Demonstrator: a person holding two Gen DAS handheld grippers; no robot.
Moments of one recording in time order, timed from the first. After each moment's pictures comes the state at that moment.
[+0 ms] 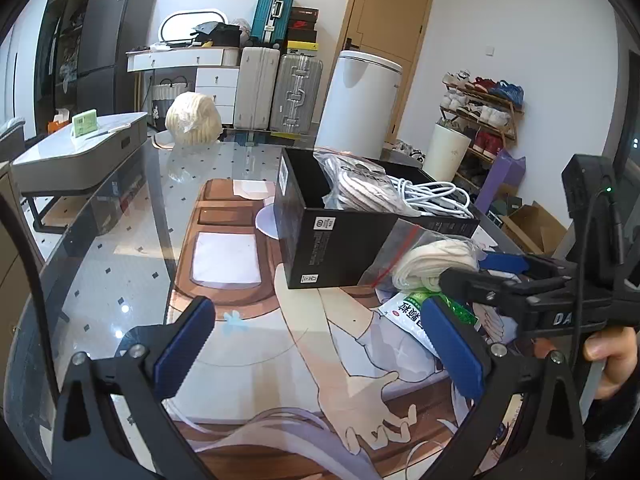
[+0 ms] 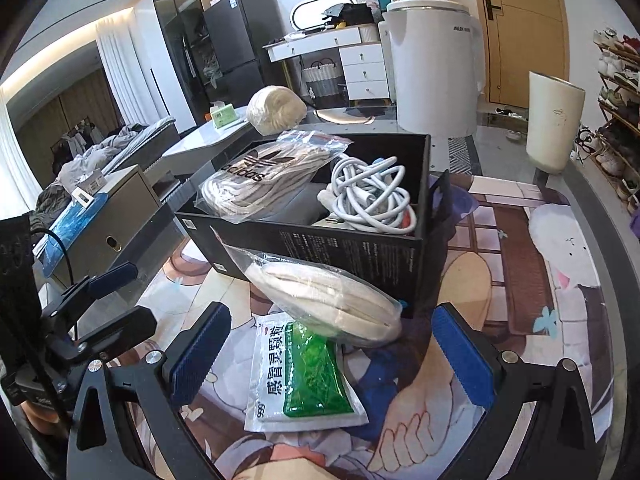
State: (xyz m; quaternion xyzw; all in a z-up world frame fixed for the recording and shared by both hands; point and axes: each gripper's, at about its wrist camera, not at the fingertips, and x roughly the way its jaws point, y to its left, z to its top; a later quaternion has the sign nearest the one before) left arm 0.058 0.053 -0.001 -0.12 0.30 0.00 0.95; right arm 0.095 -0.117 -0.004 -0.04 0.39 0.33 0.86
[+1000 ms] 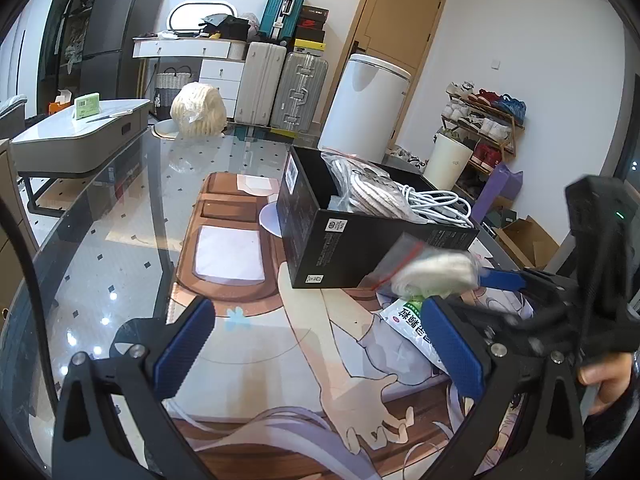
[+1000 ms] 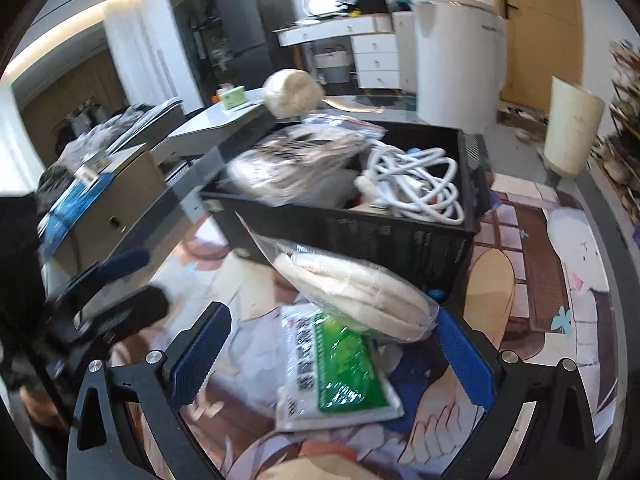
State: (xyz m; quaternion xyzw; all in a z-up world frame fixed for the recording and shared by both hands) left arm 0.057 0.063 -0.004 -0.15 0.29 0.00 0.94; right arm 0.085 -0.095 -0.005 -0.07 0.41 0.34 0.85
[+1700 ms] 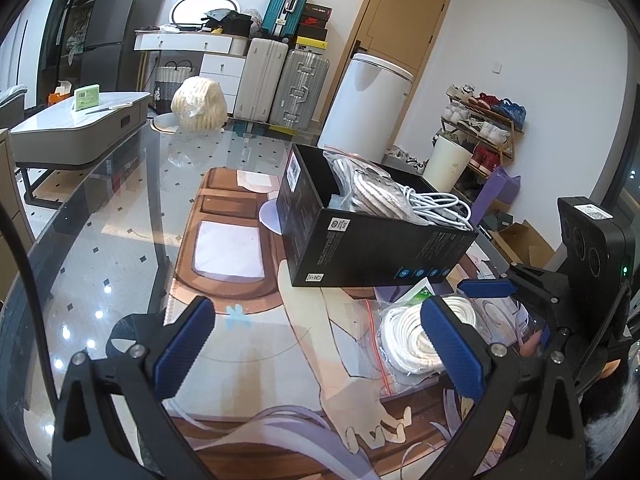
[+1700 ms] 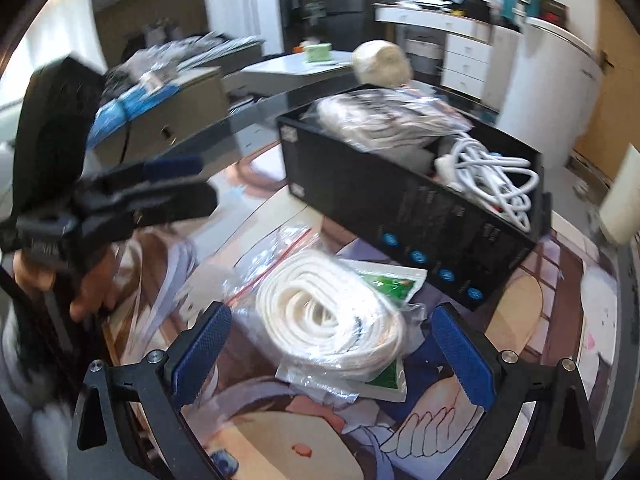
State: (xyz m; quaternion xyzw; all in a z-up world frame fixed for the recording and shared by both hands) left arm 0.059 0.068 -0.006 -0.17 0.30 -0.01 0.94; right arm 0.064 -0.086 -0.016 -0.20 0.39 0.45 0.78
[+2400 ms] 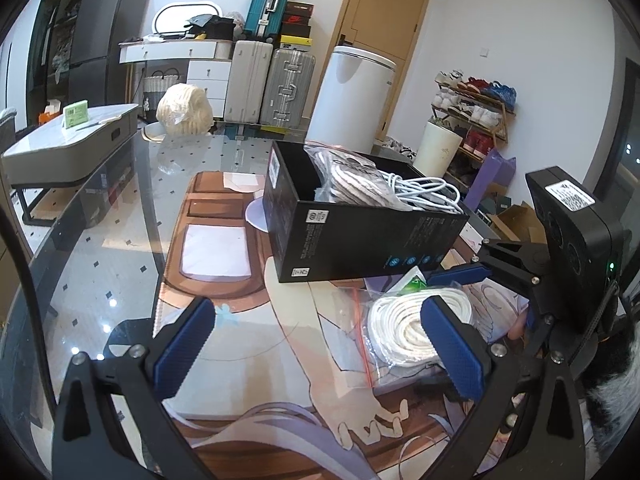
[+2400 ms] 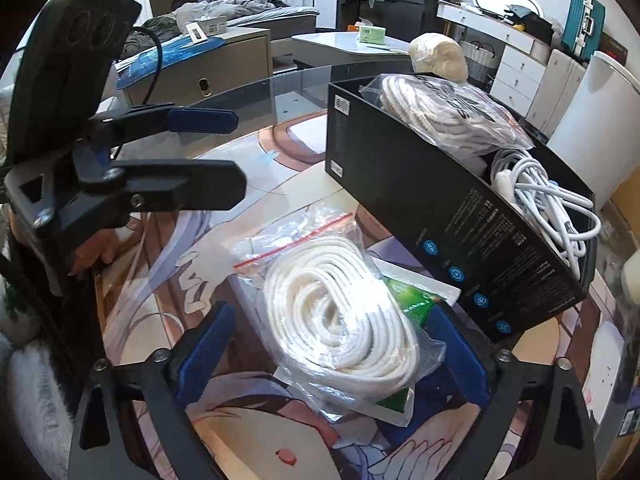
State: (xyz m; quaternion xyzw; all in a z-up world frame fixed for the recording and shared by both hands) left arm 0.060 0.051 -0.005 -0.13 0.30 -0.02 0.94; right arm 0.070 -0.059 -0.029 -0.29 0.38 0.50 0.72
